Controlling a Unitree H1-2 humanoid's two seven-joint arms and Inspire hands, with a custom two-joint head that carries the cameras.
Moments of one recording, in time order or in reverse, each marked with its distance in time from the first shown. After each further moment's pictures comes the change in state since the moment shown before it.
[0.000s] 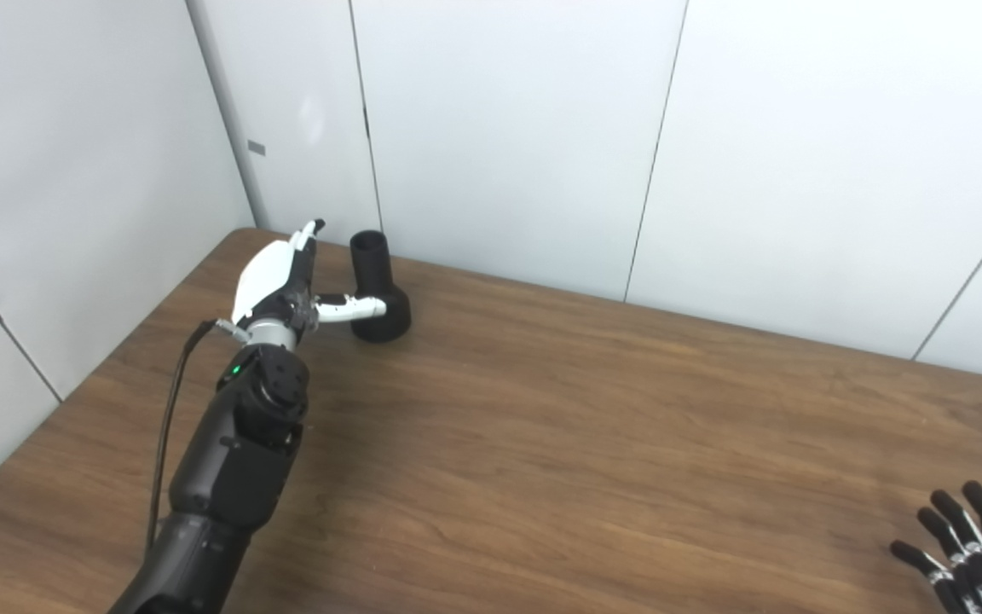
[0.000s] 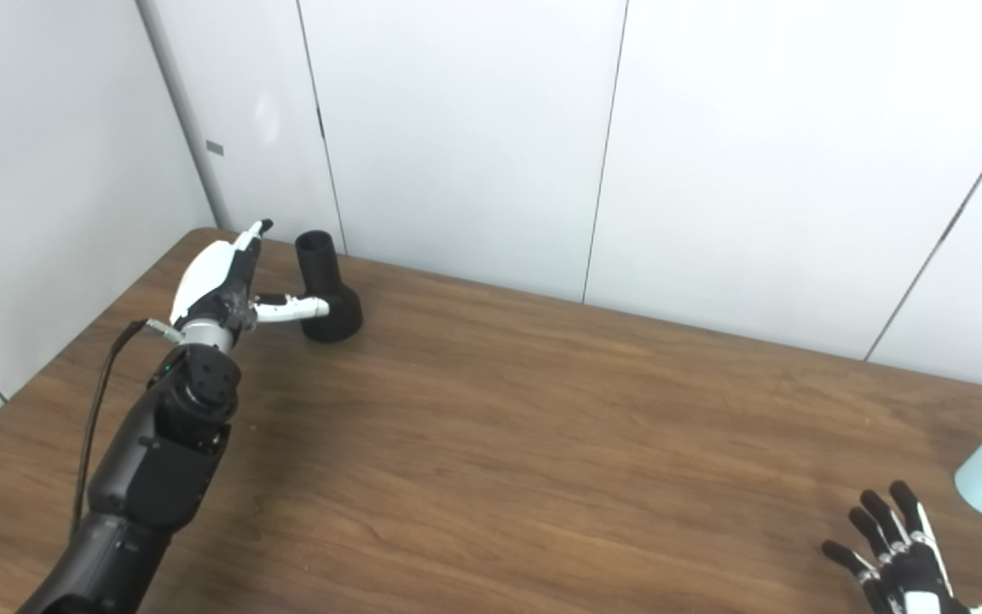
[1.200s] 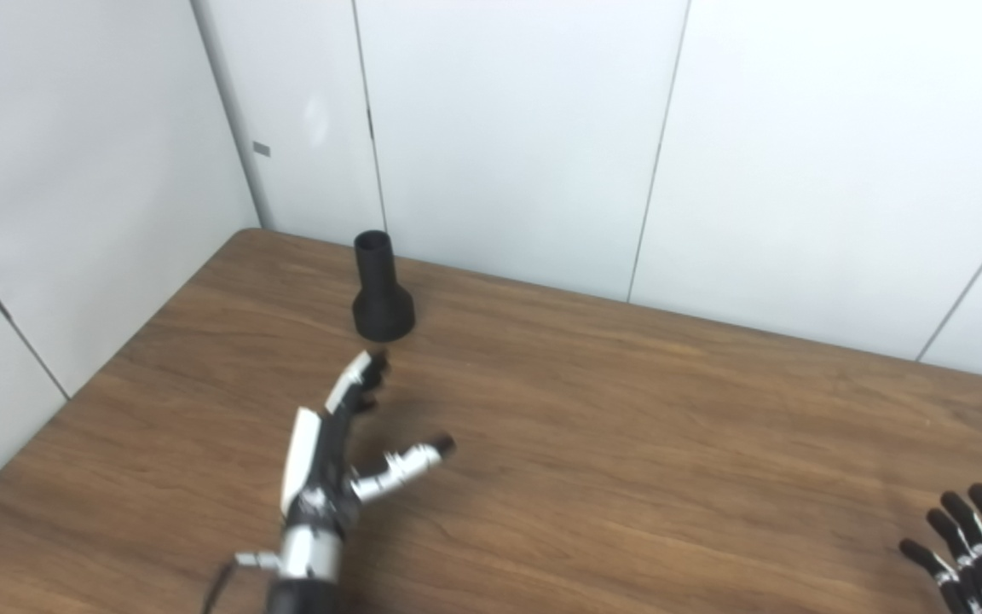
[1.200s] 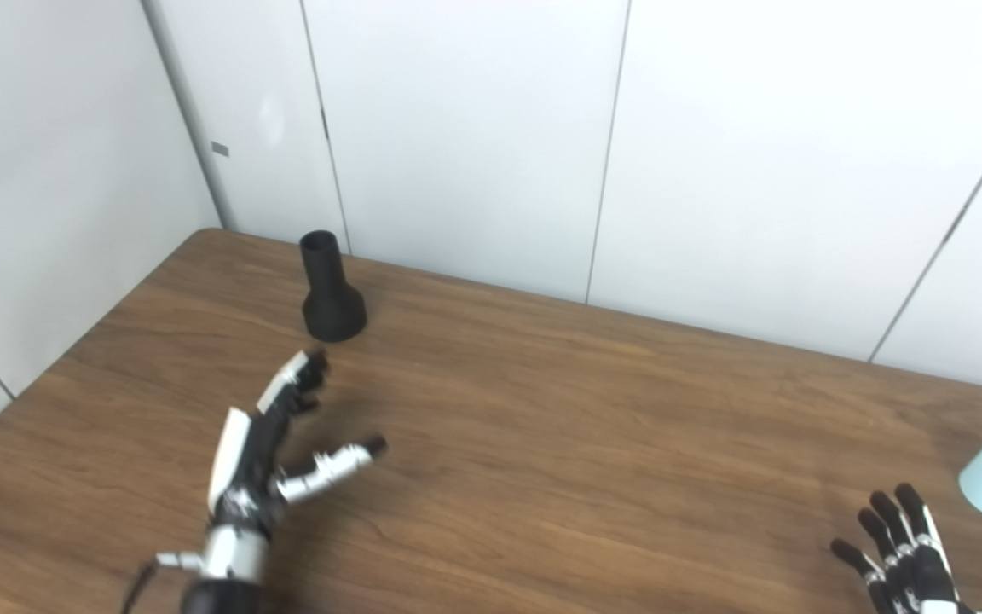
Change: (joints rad) left arm 0.466 -0.323 0.052 -0.481 -0.298 -0.359 0.221; right arm 0.011 -0.013 0.004 -0.008 0.024 0.002 0.009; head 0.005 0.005
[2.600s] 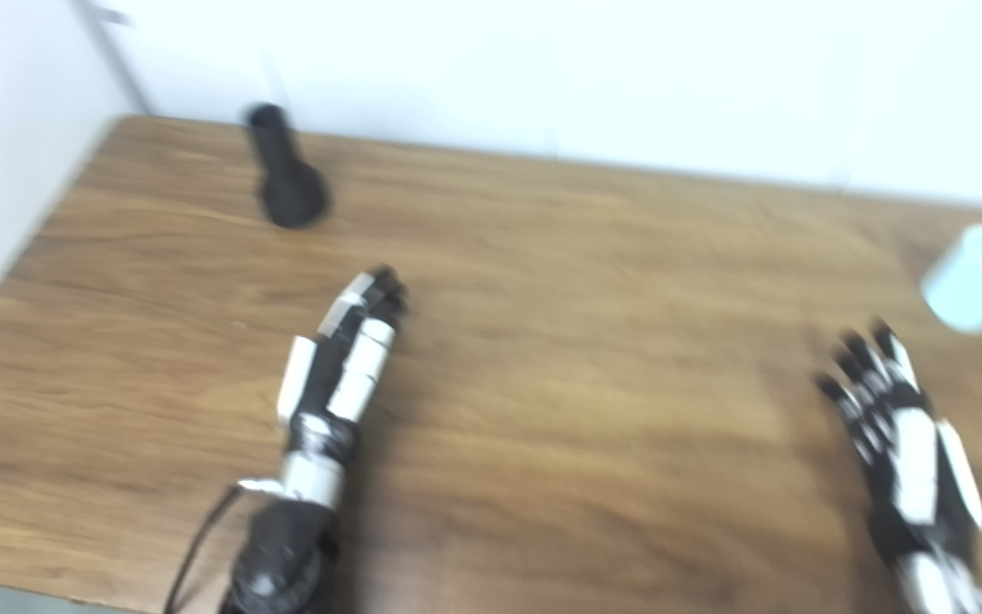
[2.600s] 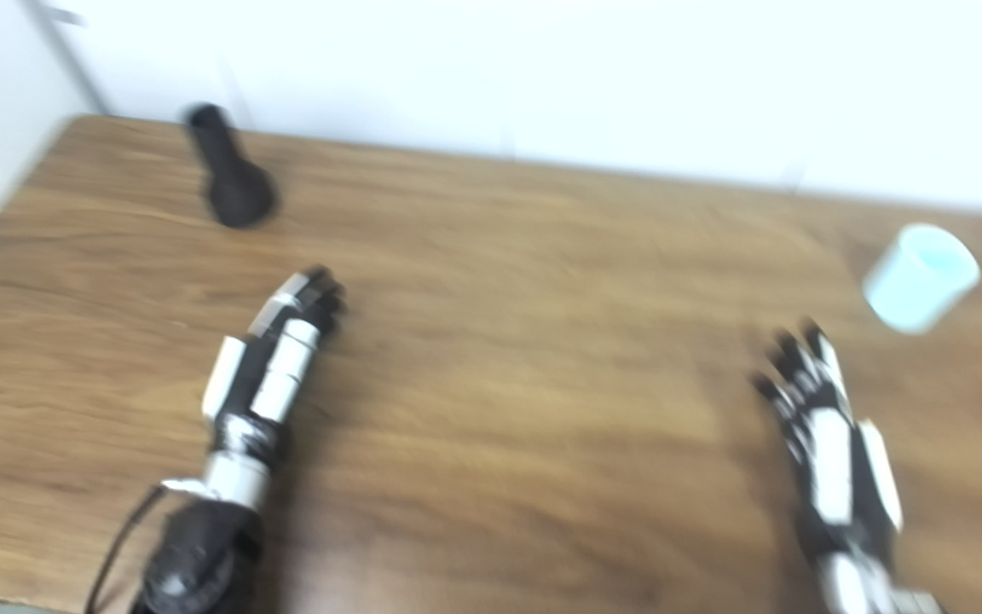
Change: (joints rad) left arm 0.151 -0.089 -0.139 0.027 -0.329 -0.044 -0.148; right arm 0.020 0.010 0.011 -0.032 -0.031 0.034 -0.017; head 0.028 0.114
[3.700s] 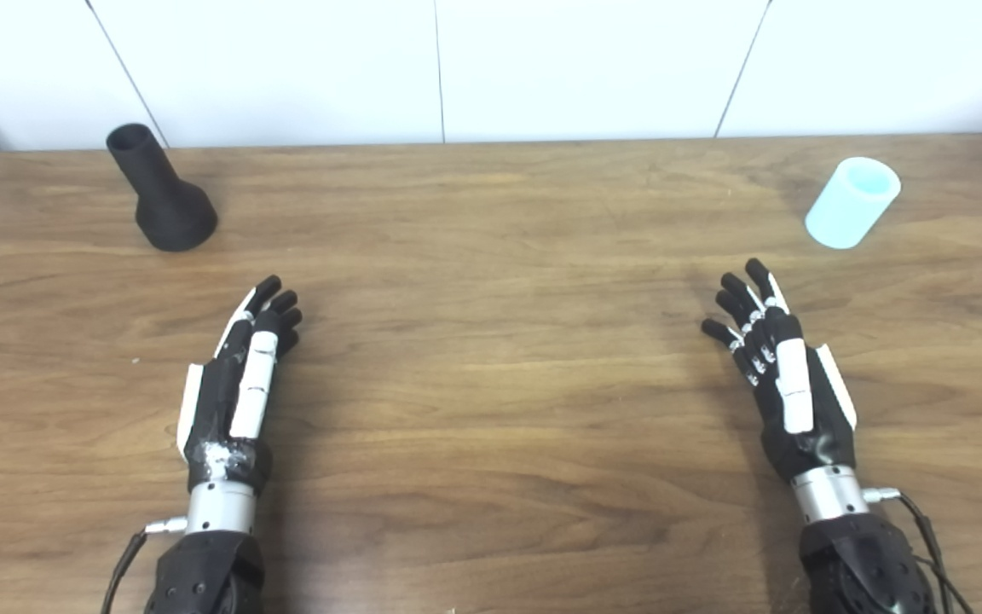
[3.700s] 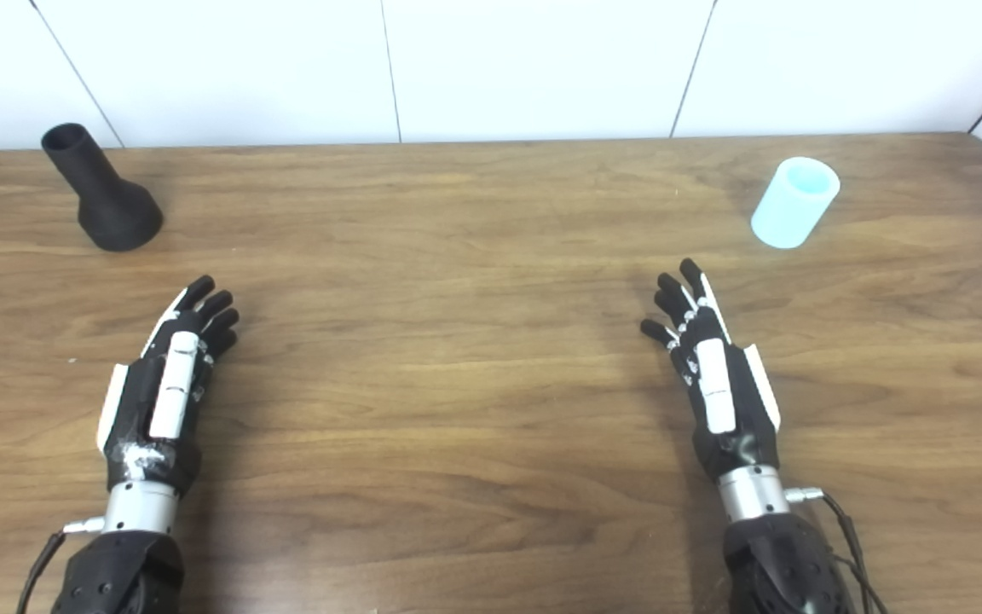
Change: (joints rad) left arm 0.000 0.010 0.049 -0.049 -0.040 0.078 -0.019; right arm 0.021 0.063 0.024 -0.052 -0.061 0.029 -0.042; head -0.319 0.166
